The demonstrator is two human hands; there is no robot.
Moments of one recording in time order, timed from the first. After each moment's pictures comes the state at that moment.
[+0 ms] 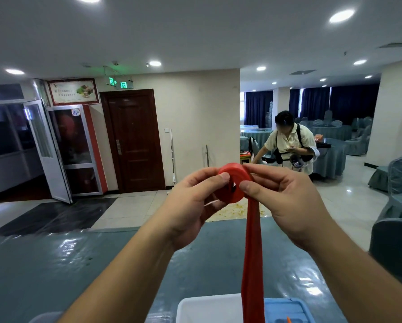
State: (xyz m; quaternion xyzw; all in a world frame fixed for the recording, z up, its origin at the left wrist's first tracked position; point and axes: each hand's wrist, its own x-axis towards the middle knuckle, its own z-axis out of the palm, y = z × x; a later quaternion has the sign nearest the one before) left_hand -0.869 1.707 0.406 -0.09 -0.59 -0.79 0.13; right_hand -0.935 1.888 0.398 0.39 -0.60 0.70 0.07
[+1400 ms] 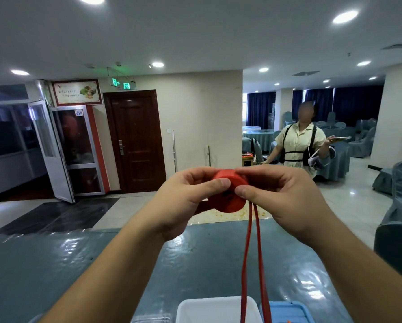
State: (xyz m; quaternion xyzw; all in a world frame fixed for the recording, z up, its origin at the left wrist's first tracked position) left_hand -0.859 1.695 0.423 -0.07 -0.69 -0.71 0.13; right_hand -0.943 1.893 0.405 0.45 -0.63 0.62 0.09
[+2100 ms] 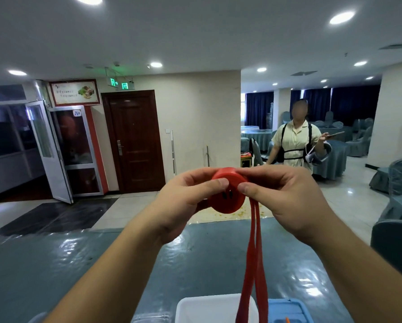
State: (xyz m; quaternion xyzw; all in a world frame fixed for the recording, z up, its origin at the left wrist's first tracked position) left_hand -0.855 1.699 0.420 -0.08 -0.69 -0.71 0.13; right_hand -0.931 1.897 0.408 0.43 -0.63 0.64 0.11
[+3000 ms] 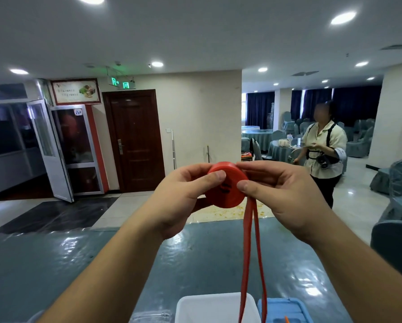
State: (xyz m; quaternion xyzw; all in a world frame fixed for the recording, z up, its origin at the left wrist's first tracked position) left_hand -0.850 1.700 0.425 -0.07 -0.68 -0.71 0.15; right_hand -0.933 1.895 0.409 0.43 -0.61 0.66 0.08
